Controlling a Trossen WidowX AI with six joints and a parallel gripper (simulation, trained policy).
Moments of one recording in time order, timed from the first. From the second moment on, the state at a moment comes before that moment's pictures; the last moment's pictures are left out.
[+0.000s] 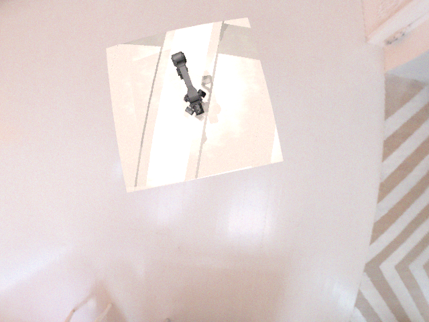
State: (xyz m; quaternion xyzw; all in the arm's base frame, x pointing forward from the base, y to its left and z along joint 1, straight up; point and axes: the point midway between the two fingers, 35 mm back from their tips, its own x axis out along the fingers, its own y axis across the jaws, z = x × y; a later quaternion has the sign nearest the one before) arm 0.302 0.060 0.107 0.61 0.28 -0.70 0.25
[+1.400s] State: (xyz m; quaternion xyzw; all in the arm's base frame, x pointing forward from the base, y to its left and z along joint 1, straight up) arm 0.302 0.059 0.090 0.60 0.33 -0.66 0.30
